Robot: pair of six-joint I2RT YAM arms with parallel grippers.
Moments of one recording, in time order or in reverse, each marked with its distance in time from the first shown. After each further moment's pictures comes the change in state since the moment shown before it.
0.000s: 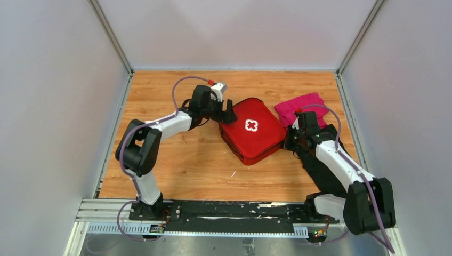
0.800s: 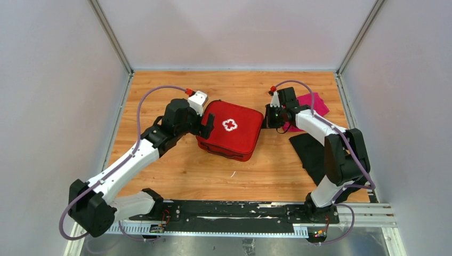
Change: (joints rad) left arm -0.053 -0.666 -0.243 -0.409 -0.388 0.207; right arm 0.091 0.494 0.411 0.098 -0.132 -0.166
